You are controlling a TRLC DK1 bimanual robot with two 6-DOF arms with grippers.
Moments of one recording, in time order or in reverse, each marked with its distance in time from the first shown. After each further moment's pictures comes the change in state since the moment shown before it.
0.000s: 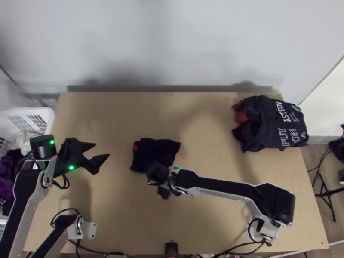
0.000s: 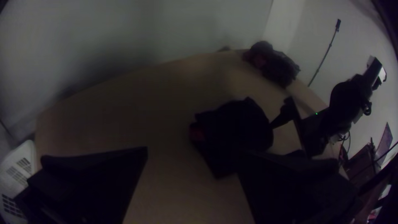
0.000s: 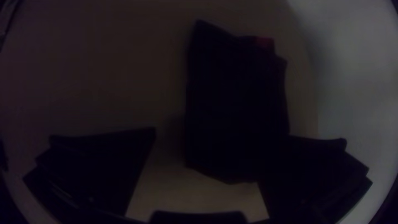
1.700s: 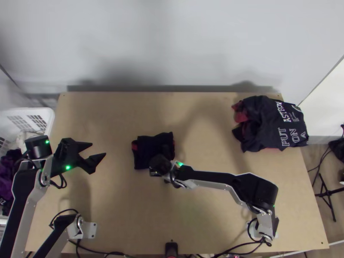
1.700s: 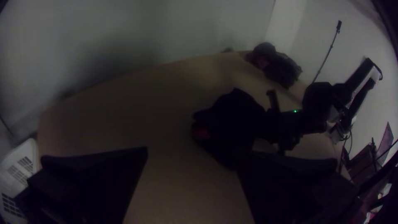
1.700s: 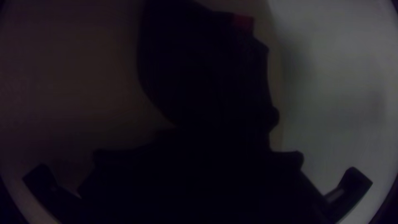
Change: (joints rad) left arm 0.091 0.013 -0.017 0.006 0.063 0.068; right arm -0.105 0.163 -0.064 0.418 0.163 -0.350
